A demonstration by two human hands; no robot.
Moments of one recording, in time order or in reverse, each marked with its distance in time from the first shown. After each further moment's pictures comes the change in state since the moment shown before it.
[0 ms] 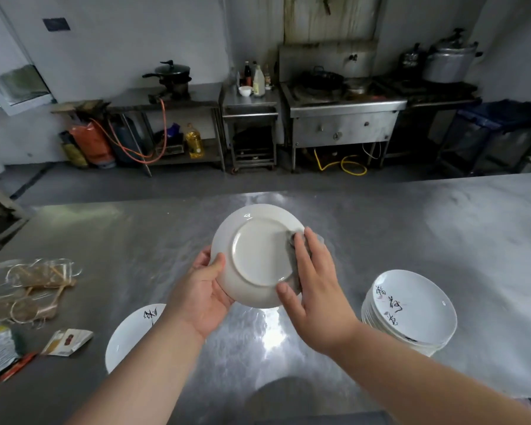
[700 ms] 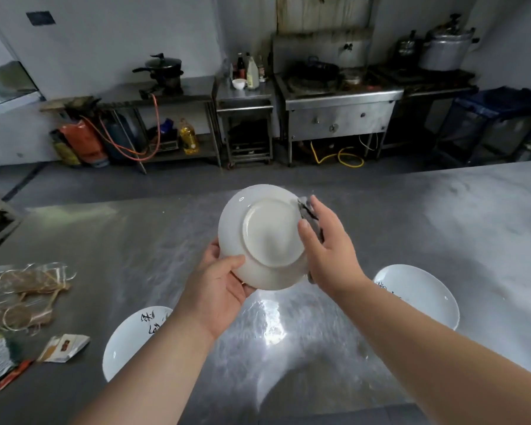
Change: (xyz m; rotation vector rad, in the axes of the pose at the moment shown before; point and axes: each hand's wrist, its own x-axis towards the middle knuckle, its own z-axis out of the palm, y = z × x) left_hand 0.010 -0.005 0.017 0.044 -0.094 -0.043; right_hand 0.060 0.005 -0.030 0.472 0.179 0.297
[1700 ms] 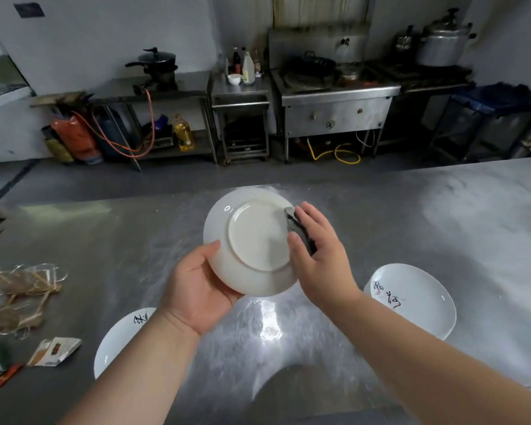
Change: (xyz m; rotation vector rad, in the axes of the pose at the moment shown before) left_hand 0.006 0.012 0.003 -0.091 0.012 -0.105; right_hand -0.011 0.001 0.007 -0.081 0.033 -0.068
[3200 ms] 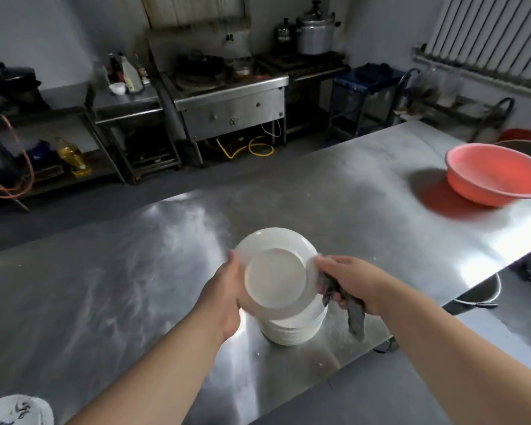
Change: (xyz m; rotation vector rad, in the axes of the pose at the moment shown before) left_hand 0.102 -0.212 0.148 0.585 0.031 -0.275; right_hand -0.028 0.147 -0.277 0.212 -0.137 0.816
